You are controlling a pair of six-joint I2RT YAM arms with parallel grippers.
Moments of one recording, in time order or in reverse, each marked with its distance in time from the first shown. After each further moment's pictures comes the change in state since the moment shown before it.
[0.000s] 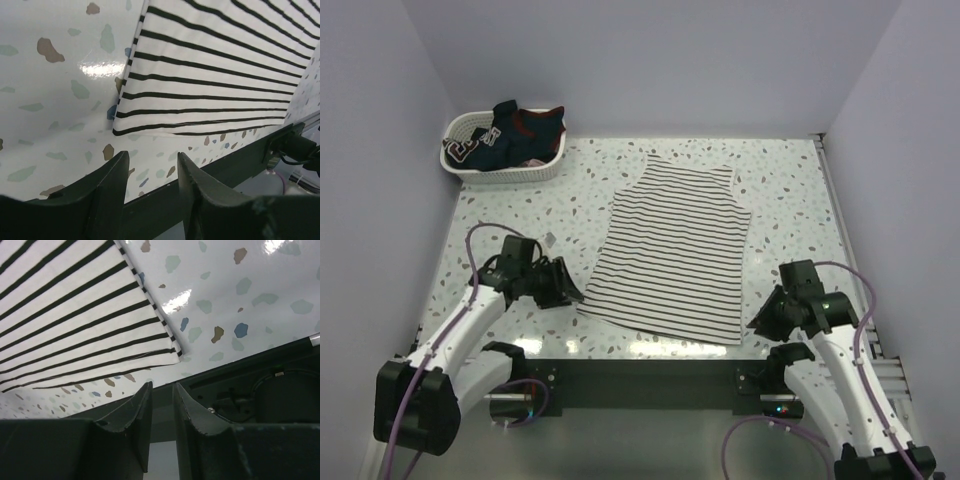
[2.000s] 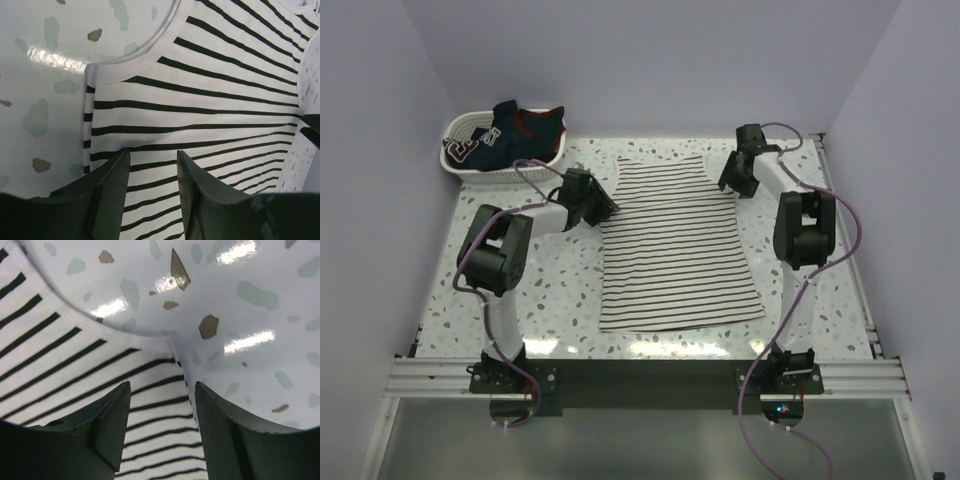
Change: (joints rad) left arm -0.121 0.987 0.612 0.682 -0.348 -0.369; right arm -0.066 1.641 1.255 0.566 0.179 -0.362
